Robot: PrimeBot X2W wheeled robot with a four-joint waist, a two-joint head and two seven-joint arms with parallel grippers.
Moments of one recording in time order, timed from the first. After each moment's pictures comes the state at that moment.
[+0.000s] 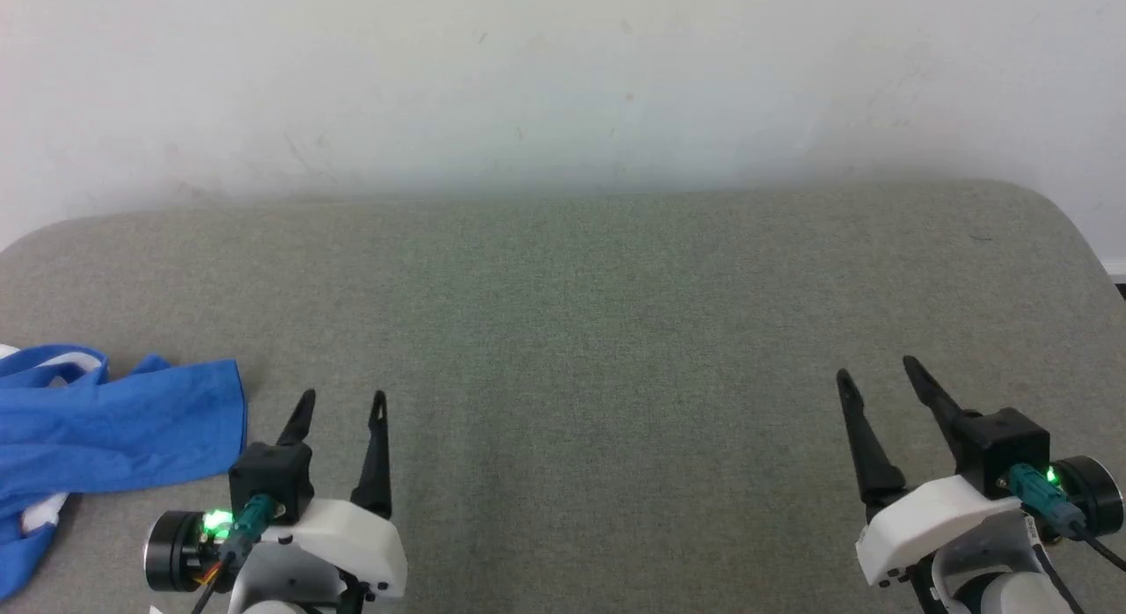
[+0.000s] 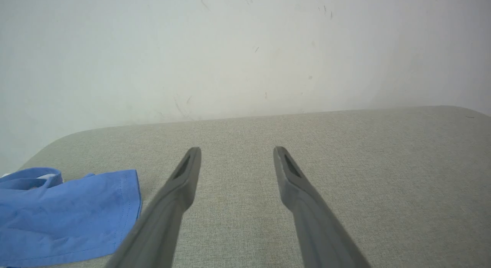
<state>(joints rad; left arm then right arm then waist) 0.01 0.05 0.00 0.01 -0.01 -0.01 0.00 0.01 -0.05 0.00 0.00 0.01 0.13 0.00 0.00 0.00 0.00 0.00</state>
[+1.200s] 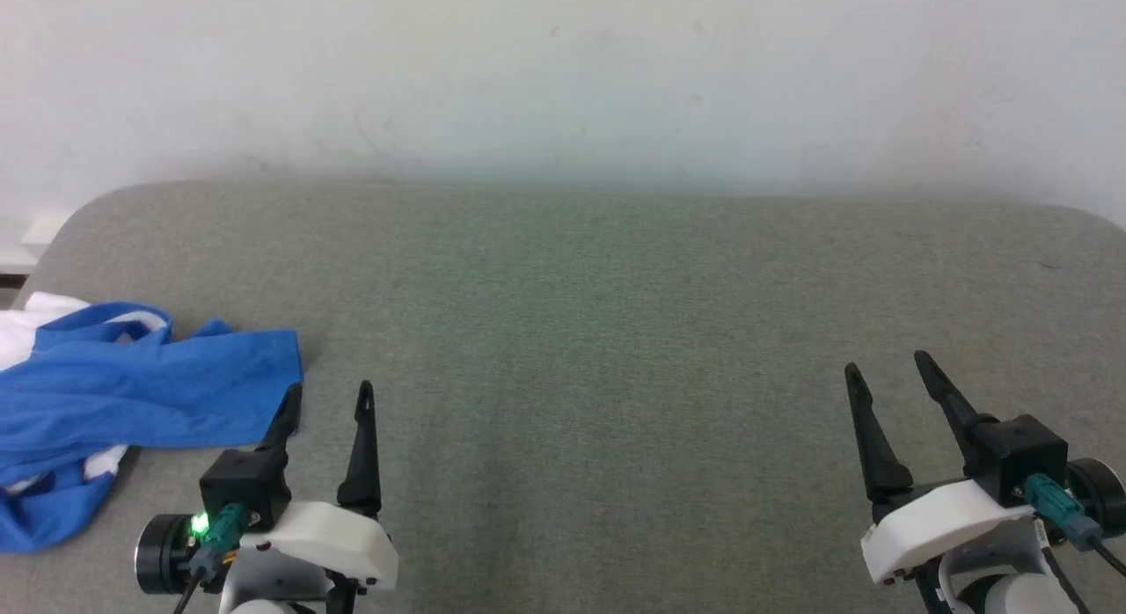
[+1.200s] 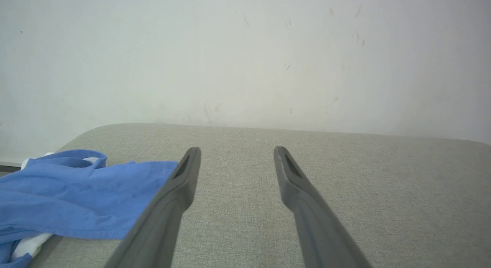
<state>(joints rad) 0.01 0.05 0.01 0.02 -0.07 -0.01 -0.07 0.01 -0.05 -0.01 0.01 0.03 0.13 -0.07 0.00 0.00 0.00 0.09</state>
